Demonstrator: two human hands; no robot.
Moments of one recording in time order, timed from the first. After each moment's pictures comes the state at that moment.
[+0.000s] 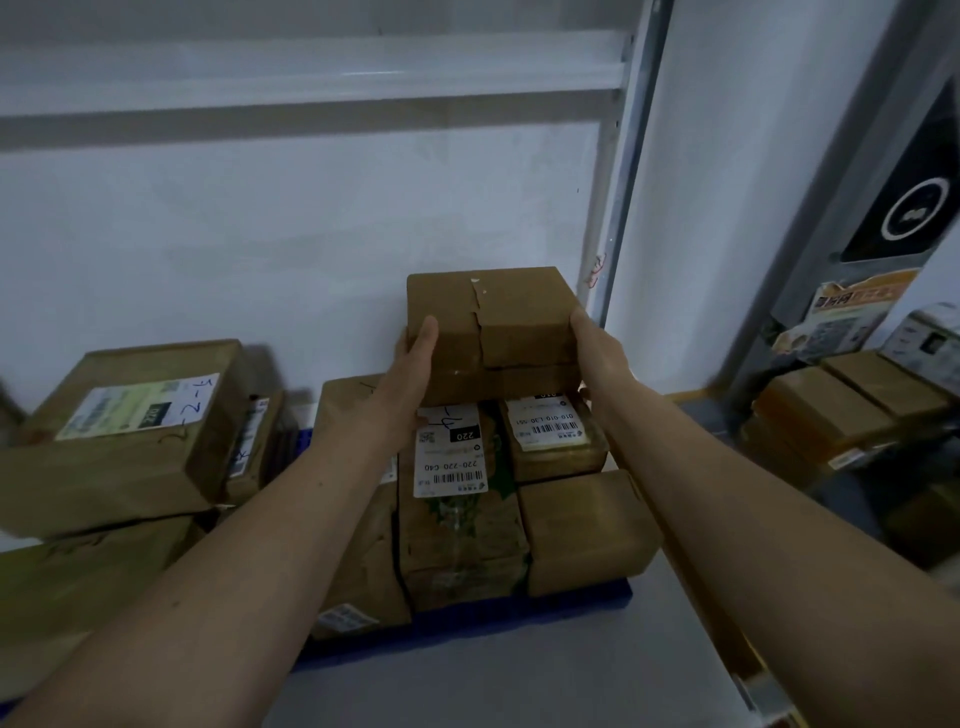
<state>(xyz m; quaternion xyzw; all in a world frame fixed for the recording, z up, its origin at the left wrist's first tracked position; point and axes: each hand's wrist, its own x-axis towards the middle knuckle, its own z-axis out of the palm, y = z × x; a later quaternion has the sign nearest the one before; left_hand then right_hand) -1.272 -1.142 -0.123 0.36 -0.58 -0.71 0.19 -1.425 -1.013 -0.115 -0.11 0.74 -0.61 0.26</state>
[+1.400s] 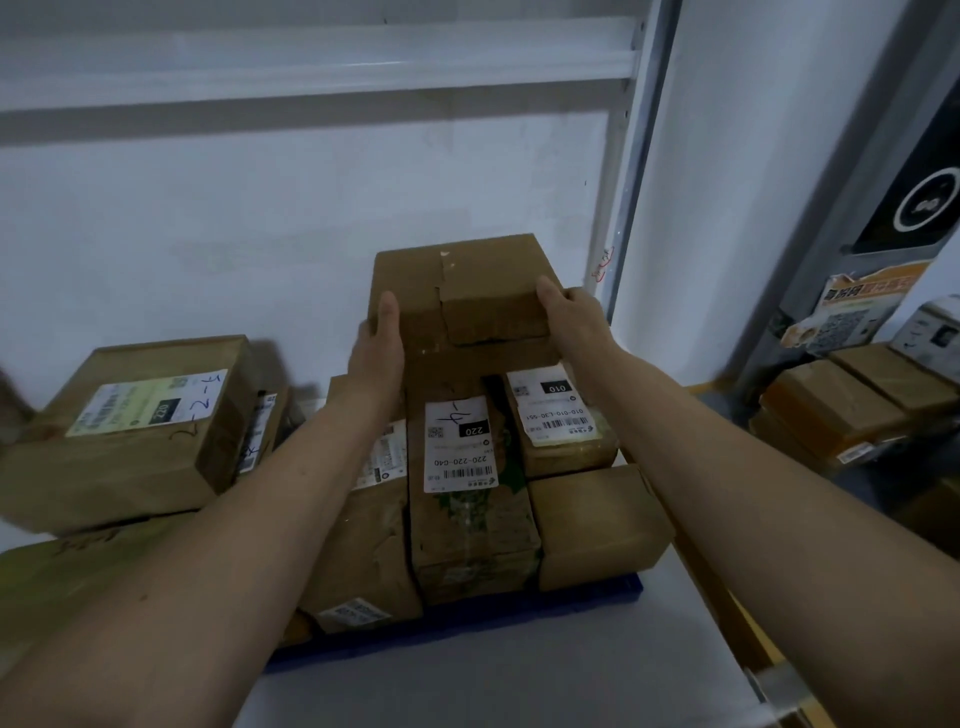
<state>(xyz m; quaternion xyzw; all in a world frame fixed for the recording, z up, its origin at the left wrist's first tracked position) -1.258 -1.162 -0.114 0.44 -0.65 -0.54 0.31 -1.403 -1.036 -0.086 -0.22 0.76 -0.58 0.20</state>
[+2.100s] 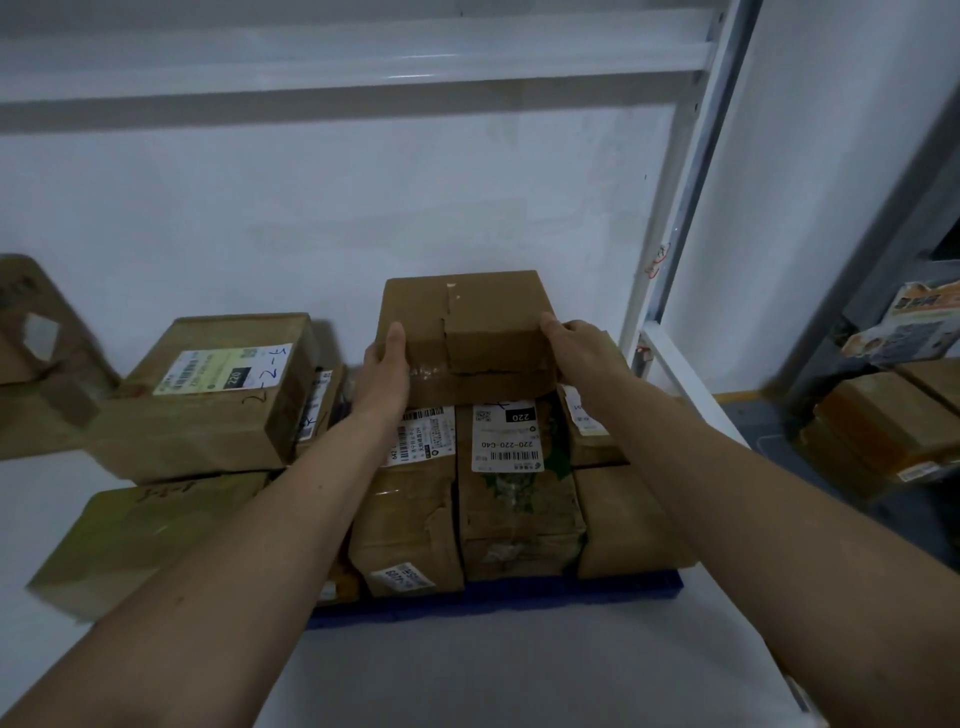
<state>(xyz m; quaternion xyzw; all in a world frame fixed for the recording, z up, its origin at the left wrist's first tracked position) -1.205 -1.167 -0.136 0.53 -0.63 -0.48 0.29 -1.357 -1.046 -0.102 -0.25 0.79 -0.51 0.24</state>
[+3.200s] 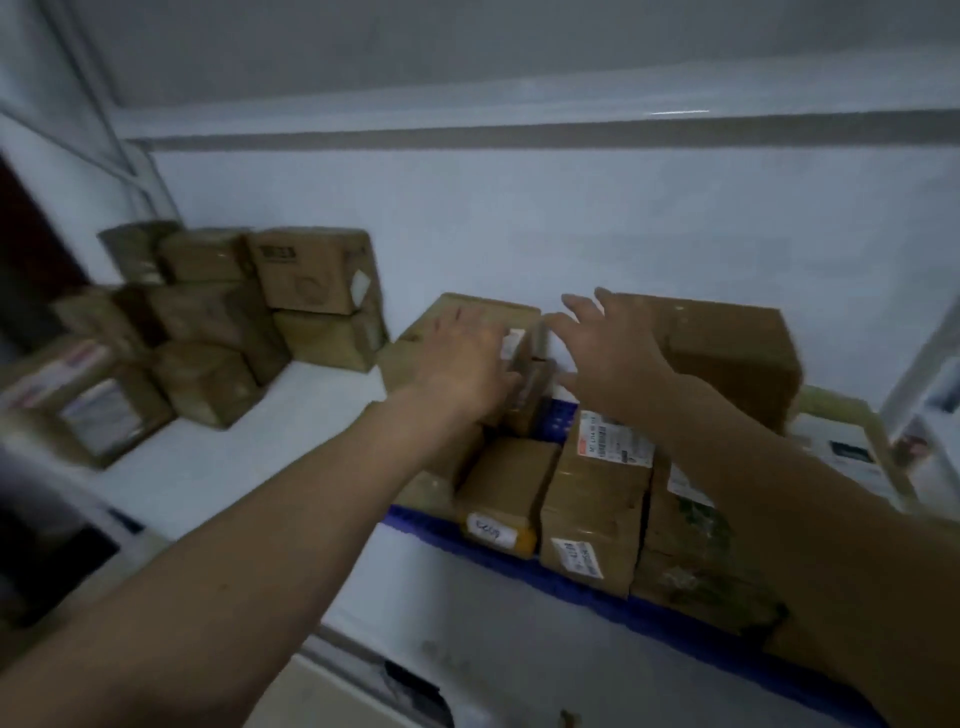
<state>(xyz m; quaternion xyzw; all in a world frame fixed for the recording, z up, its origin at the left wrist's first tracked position) -1.057 -1.144 -0.060 0.51 -0.84 0.06 0.15 -1.217 -1.104 -0.060 -0.72 0.68 -0.05 -0.15</state>
